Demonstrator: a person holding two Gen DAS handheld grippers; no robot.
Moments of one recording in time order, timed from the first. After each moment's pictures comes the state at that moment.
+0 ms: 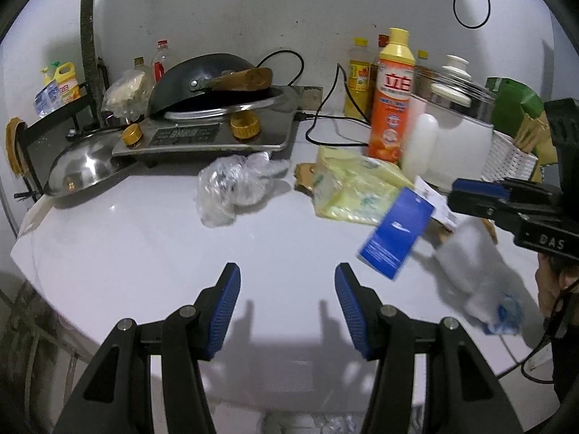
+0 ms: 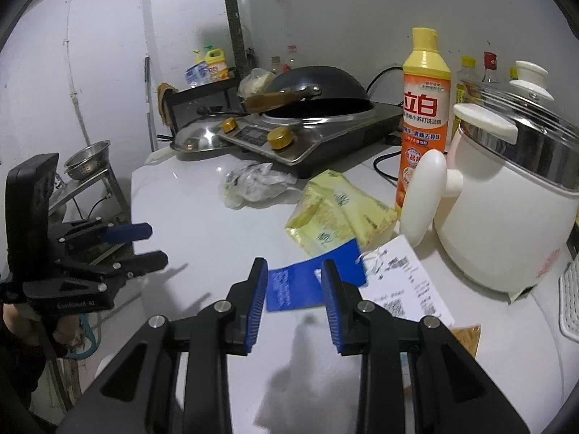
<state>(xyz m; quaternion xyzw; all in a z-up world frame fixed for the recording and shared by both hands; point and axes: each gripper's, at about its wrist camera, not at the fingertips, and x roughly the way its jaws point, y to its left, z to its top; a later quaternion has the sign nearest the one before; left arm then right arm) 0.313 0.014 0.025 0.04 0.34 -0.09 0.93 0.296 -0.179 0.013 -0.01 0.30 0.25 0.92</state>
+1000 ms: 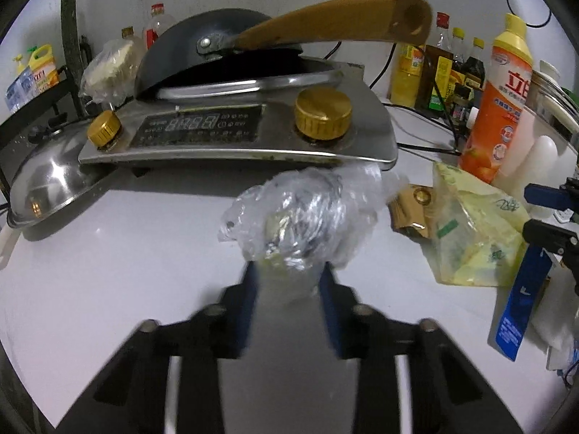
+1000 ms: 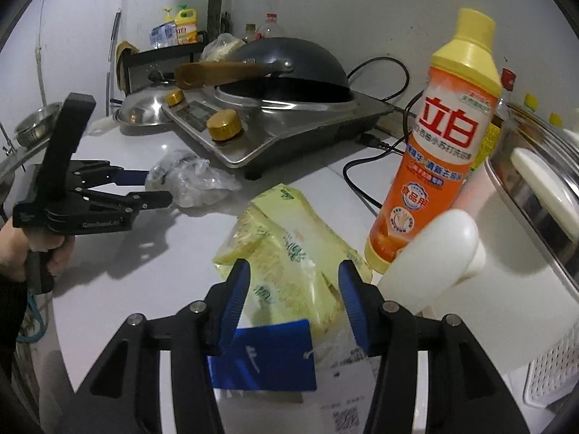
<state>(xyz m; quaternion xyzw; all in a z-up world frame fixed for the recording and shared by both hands) 0.459 0.069 -0.018 0.04 0.39 -0.09 0.92 0.386 -0.136 0.002 -0.12 0.33 0.18 0.92</state>
